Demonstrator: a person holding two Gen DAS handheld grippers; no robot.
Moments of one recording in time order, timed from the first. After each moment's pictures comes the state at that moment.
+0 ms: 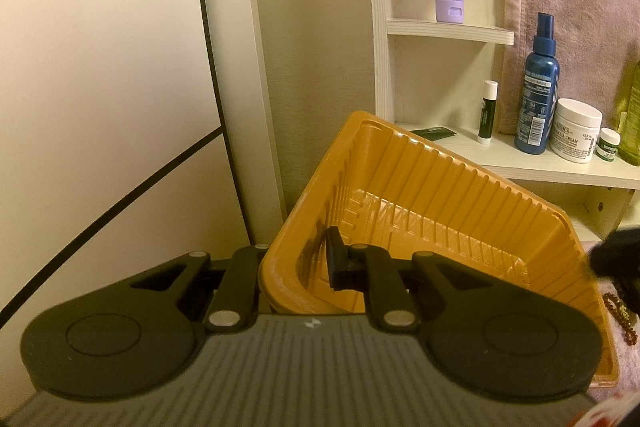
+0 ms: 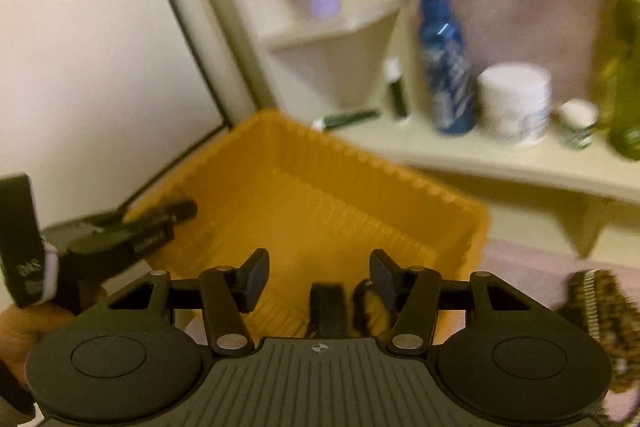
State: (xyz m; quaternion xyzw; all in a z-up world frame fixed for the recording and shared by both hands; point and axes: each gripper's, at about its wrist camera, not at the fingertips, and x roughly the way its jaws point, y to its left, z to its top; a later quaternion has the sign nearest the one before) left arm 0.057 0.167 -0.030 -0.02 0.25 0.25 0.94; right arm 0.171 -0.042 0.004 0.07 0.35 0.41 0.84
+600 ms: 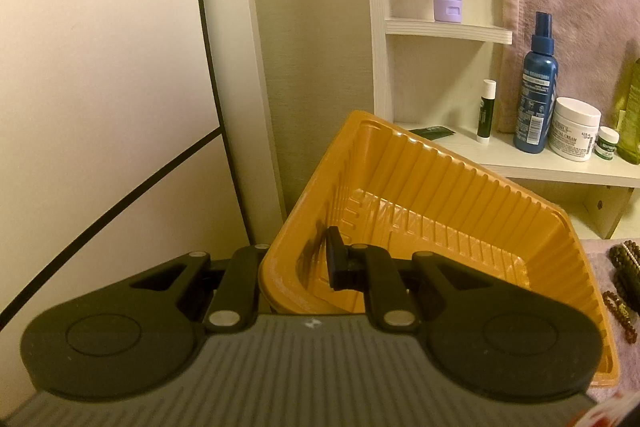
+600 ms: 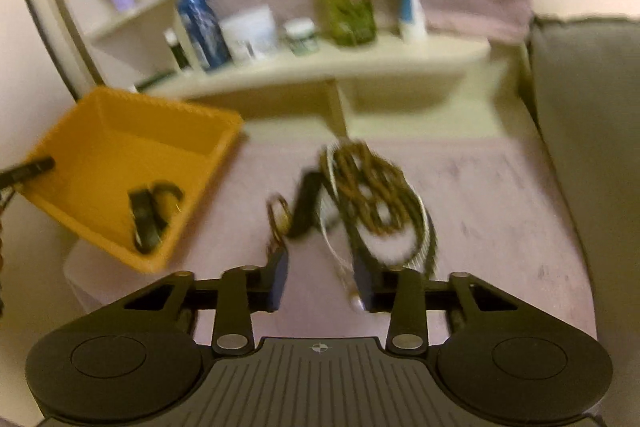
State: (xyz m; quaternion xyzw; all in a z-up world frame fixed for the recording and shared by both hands) left arm 0.057 0.165 -0.030 -0.02 0.25 0.25 0.94; right arm 0.134 -0.204 -0.035 0.06 0.43 0.23 0.87
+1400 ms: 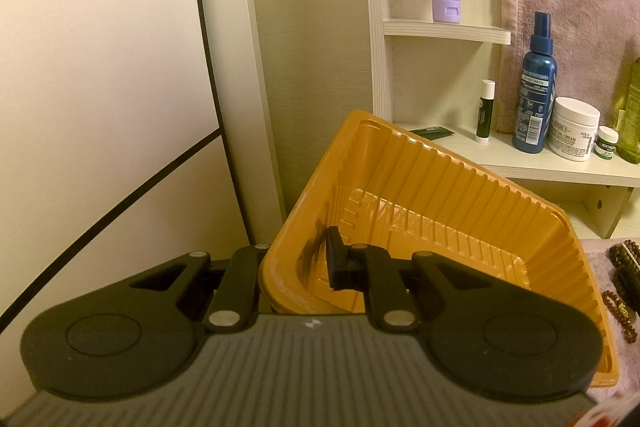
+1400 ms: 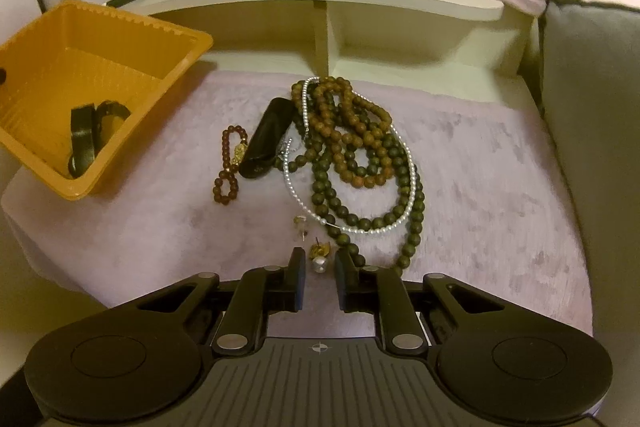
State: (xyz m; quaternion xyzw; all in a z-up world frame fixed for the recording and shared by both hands) left arm 0.057 0.165 -0.029 -0.02 0.25 0.25 0.94; right arm 0.143 -0.186 -0.088 -0.04 0.46 0.21 0.86
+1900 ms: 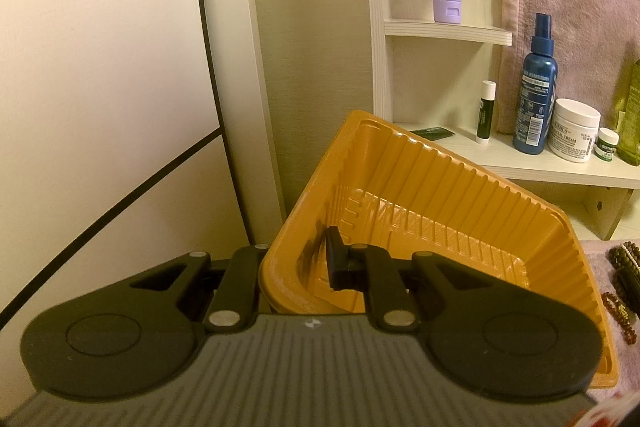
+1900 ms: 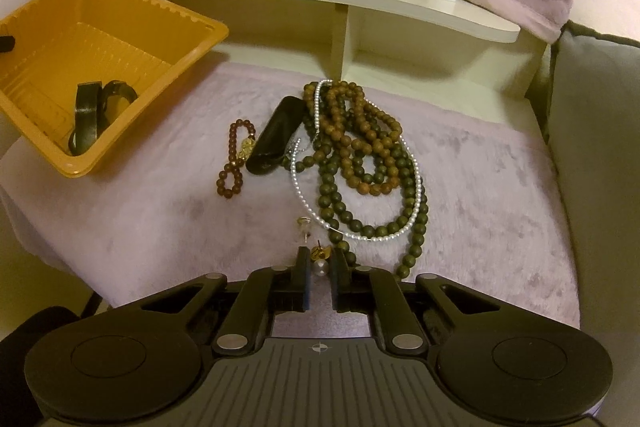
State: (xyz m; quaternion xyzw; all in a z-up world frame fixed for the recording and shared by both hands) left arm 0.057 0.166 -0.028 -0.02 0.25 0.25 0.94; right arm 0.139 -0.179 -0.088 -0.08 0.44 0.22 0.87
